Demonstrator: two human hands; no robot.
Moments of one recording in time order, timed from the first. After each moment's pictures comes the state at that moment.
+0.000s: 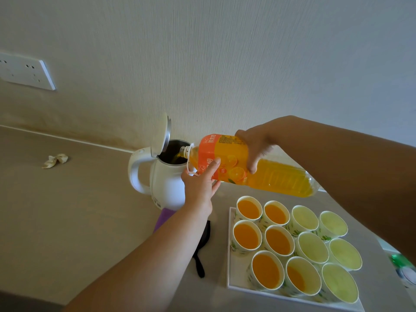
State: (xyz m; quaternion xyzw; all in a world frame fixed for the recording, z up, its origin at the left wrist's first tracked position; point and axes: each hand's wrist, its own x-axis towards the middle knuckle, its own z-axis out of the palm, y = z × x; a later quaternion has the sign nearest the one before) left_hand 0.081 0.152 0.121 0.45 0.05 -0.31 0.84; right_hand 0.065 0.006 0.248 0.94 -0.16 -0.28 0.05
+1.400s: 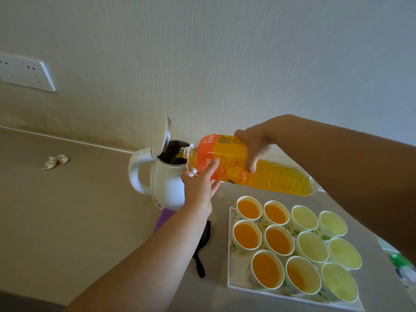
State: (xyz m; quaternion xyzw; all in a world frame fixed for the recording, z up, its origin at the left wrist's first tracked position) left_hand 0.081 0.153 0.119 0.45 0.04 -0.31 0.84; right_hand 0.066 0.010 0.249 0.94 -0.16 -0.29 0.06
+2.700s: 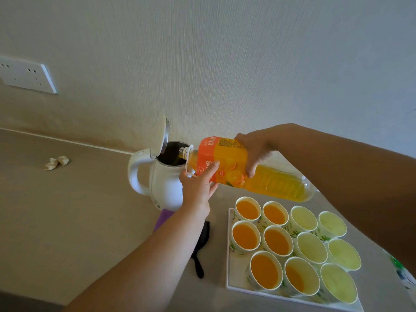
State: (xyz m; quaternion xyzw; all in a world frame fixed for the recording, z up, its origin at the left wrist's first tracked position) left_hand 0.080 0.156 0.120 0.47 0.03 -0.31 0.83; right_hand 0.055 0.001 0.238 0.96 -0.15 -0.25 0.01
